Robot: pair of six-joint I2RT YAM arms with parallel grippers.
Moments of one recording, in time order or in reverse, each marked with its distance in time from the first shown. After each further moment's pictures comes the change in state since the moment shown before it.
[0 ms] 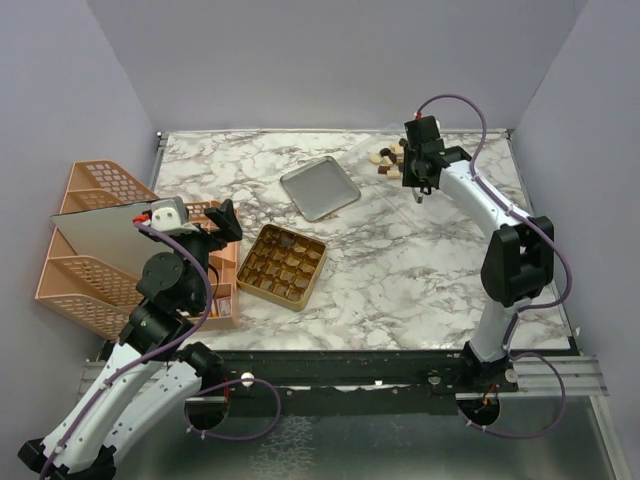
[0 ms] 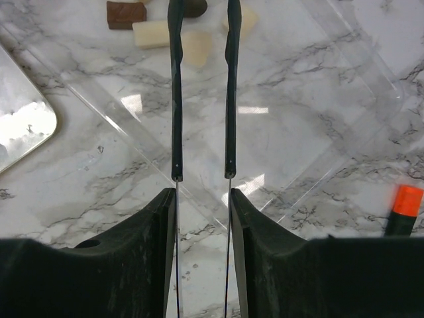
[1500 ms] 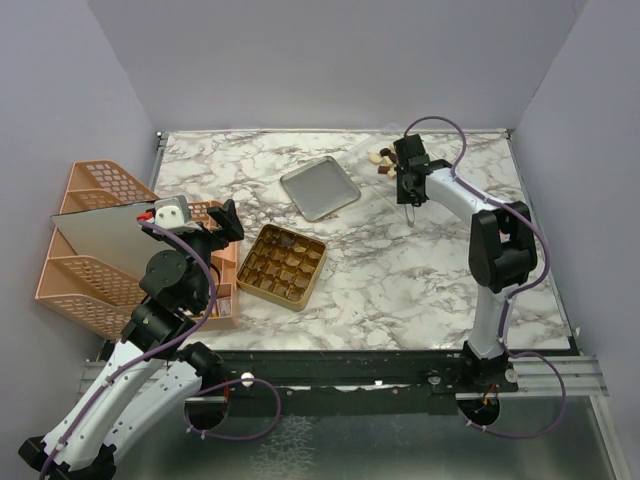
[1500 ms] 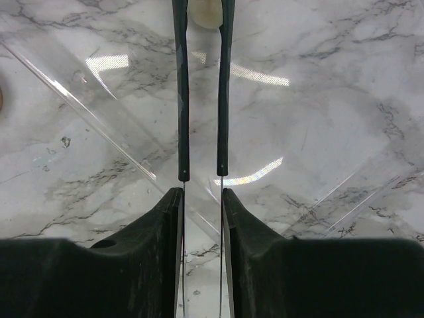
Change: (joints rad) left arm 0.000 0.017 -0.002 0.000 0.000 0.001; right arm -0.008 0.148 -0.084 0.095 -0.044 -0.016
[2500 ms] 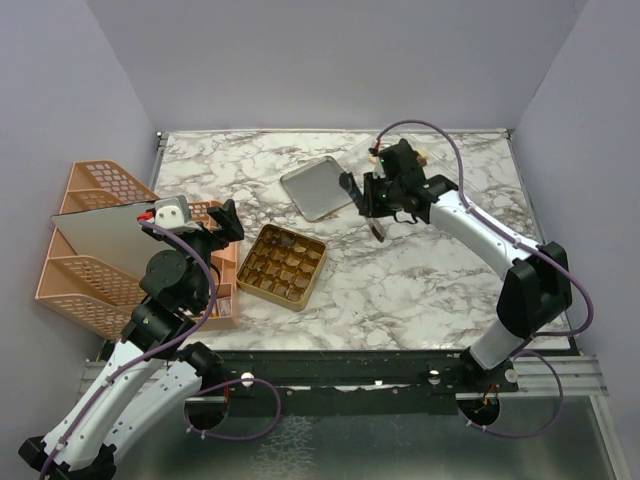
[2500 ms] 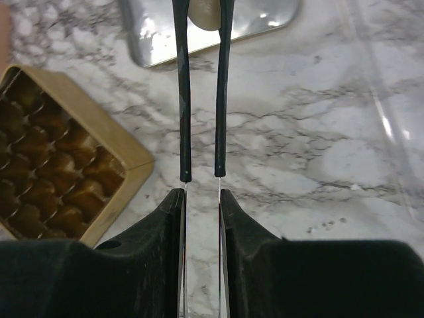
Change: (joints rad) left arm 0.000 0.000 0.000 0.000 0.000 0.000; right arm 0.184 -0.343 -0.161 0.010 -0.328 0.073
